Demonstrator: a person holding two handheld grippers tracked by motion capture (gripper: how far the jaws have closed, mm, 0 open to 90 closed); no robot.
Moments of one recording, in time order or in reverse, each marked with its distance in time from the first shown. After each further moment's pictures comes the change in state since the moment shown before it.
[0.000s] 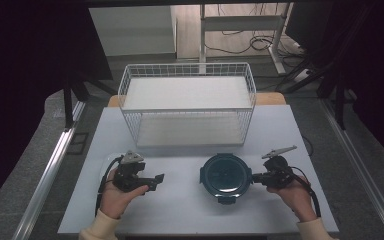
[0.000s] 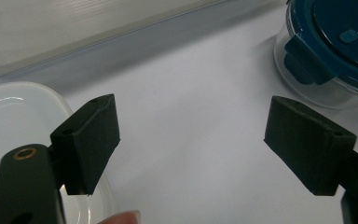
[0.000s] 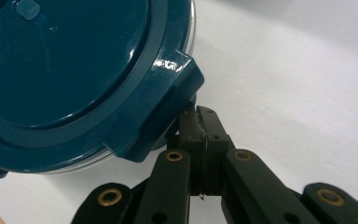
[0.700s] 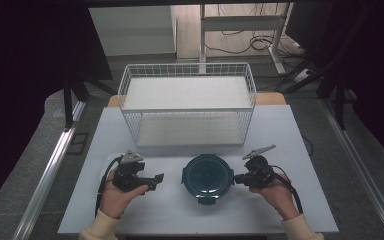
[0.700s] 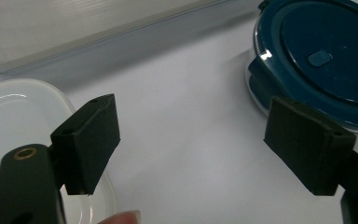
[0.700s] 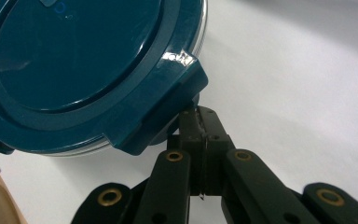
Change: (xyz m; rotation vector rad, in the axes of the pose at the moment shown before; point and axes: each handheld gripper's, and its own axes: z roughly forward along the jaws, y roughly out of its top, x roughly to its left) left arm 0.001 0.000 0.001 0.004 0.005 -0.011; right arm 0.035 0.022 0.026 0.010 0.076 -0.071
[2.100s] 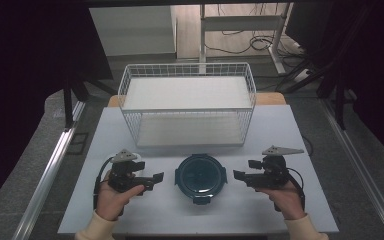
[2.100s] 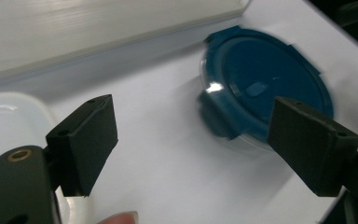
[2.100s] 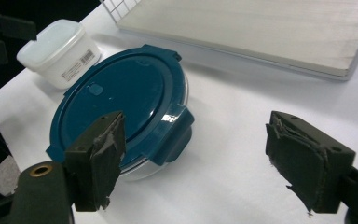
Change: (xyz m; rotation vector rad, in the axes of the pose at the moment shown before) left arm -0.007 0.005 -0.022 -0.069 -0.073 -0.021; right arm 0.001 -0.013 -0.042 -0.343 0.053 0.094
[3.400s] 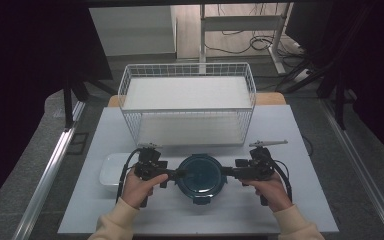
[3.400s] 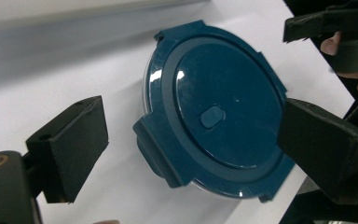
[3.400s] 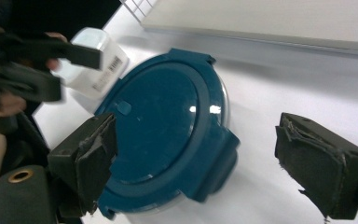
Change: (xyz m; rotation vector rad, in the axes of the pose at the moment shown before) left arm -0.012 0.026 0.064 0.150 -0.178 -0.165; right arm 0.001 0.017 0.036 0.069 0.136 0.153
